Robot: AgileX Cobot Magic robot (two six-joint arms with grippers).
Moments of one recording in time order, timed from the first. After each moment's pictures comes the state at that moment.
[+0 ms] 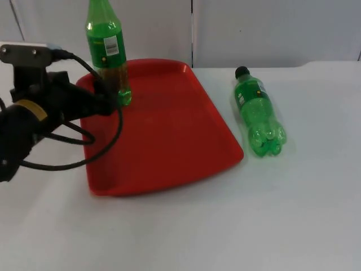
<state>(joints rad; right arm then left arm) 0.11 0.00 -0.52 -0.02 1.08 -0.04 -0.16 2.18 -0.75 0.13 -1.20 -0.11</state>
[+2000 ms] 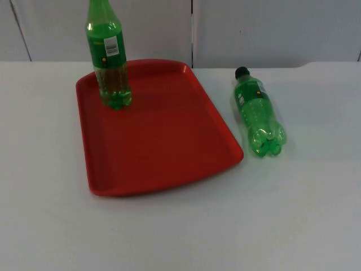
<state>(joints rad) 0.11 0.00 -0.52 -0.02 1.08 -0.04 -0.16 0.33 -0.69 0.07 0.62 -0.06</state>
